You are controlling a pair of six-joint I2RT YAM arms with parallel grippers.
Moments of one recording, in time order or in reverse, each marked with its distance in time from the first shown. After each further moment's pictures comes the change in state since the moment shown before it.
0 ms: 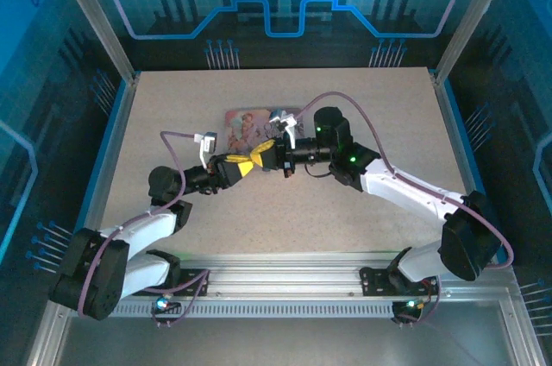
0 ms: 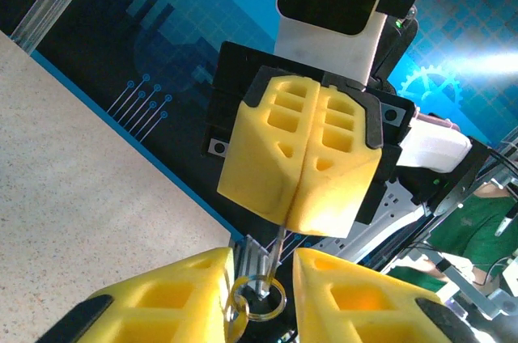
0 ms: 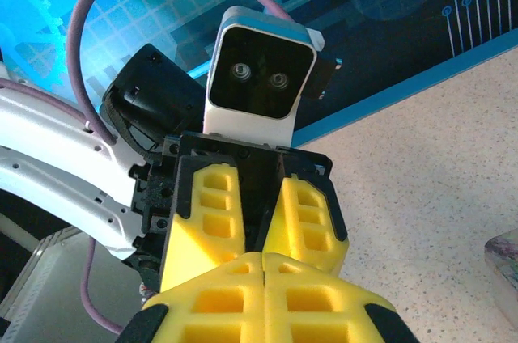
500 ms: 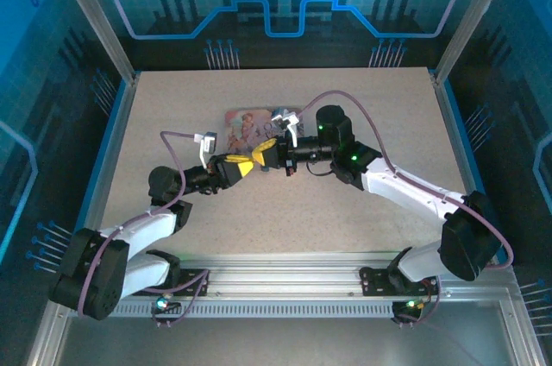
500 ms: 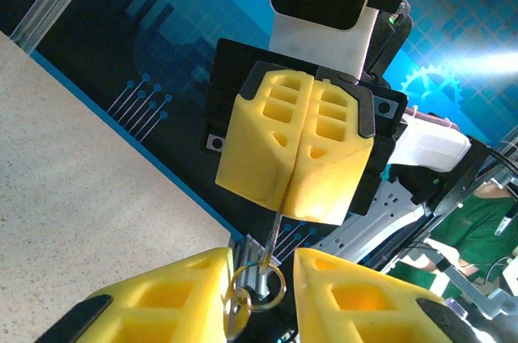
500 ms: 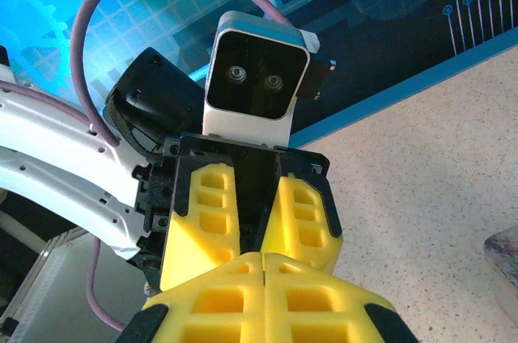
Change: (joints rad) left arm 0.000 0.000 0.000 0.001 0.001 0.000; right arm -0.019 0.000 0.001 0.001 -0.026 0.013
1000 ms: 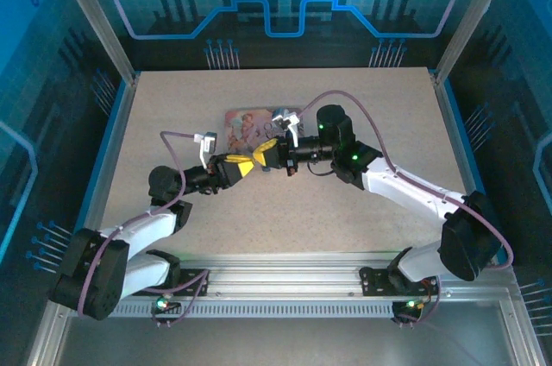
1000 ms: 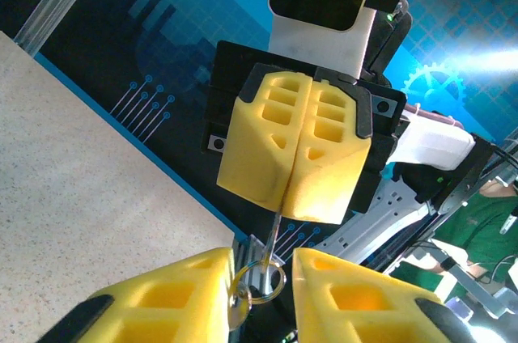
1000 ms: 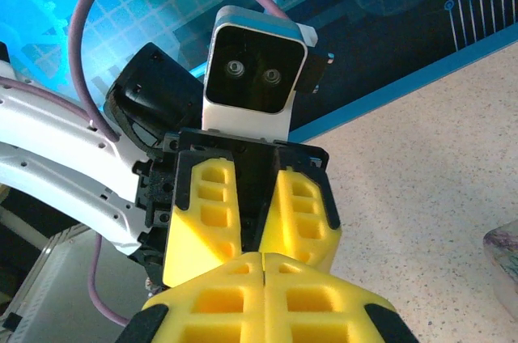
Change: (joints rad) left arm 0.001 0.000 0.000 -0.007 0.000 0.017; right arm -0.009 0.000 0.000 -0.013 -0.013 -0.005
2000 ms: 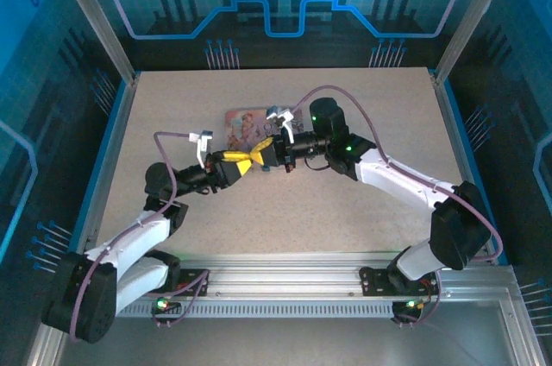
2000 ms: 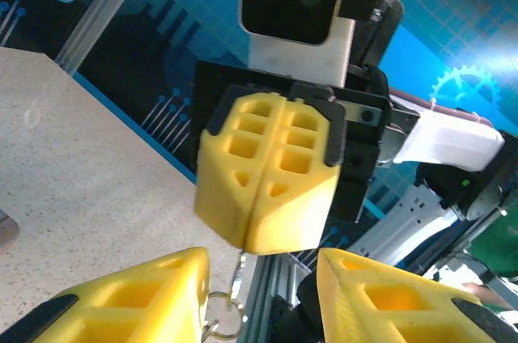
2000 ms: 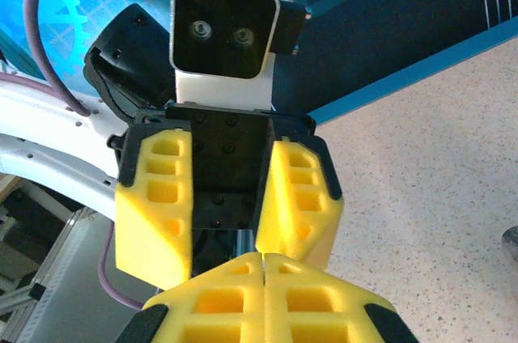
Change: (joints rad) left arm 0.002 -0.140 0.031 -0.256 -0.045 0.125; right arm -0.020 0.083 0.079 -0.077 -0.098 -0.055
